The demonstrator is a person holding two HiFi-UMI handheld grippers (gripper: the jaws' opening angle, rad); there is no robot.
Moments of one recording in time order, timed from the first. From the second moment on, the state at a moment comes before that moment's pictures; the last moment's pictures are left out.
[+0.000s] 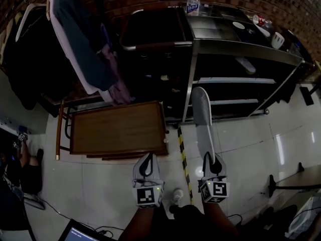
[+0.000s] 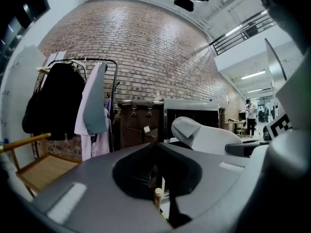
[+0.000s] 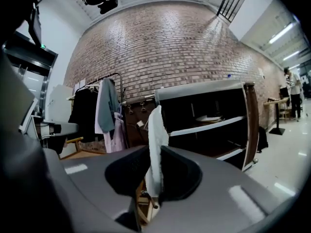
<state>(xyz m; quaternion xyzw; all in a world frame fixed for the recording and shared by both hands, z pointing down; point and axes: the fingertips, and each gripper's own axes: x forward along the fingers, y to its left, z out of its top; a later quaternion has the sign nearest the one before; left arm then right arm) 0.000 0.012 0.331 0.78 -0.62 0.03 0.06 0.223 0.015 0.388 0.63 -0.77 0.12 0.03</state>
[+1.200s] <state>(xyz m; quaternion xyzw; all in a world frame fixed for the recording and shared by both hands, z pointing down) 0.167 -0.251 0.332 0.82 -0.57 0.00 0.07 0.352 -0.288 0.399 0.64 -0.72 0.27 -0.03</state>
